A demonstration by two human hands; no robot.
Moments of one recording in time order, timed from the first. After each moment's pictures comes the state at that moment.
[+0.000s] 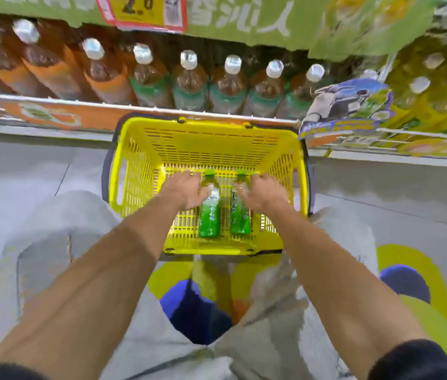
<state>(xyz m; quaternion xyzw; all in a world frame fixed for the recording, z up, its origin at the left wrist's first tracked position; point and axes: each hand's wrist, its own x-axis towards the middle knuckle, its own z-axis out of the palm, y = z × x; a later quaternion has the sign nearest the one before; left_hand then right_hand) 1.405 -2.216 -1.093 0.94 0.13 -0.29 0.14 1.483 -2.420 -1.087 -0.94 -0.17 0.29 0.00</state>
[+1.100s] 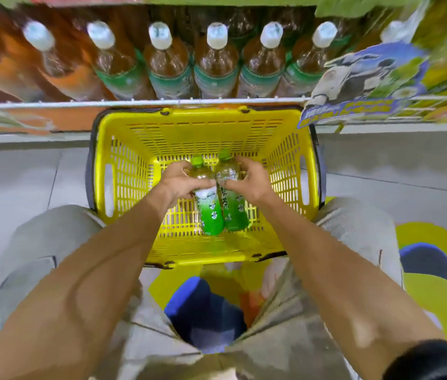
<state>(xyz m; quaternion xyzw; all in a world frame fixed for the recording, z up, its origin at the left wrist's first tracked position) 1.428 -2.204 -1.124 0.70 0.39 -0.23 0.54 1.486 -2.397 -1.128 -0.86 -0.04 0.30 0.40</state>
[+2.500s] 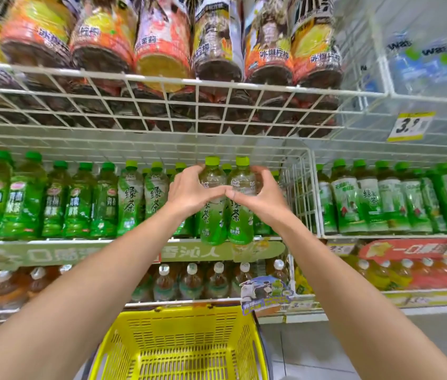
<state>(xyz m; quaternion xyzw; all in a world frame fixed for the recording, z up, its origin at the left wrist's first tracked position) 1.564 -2.243 -0.659 0.90 0.13 0.18 0.38 1.624 -2.425 -0.680 -0.83 -0.21 -0.03 0.51</state>
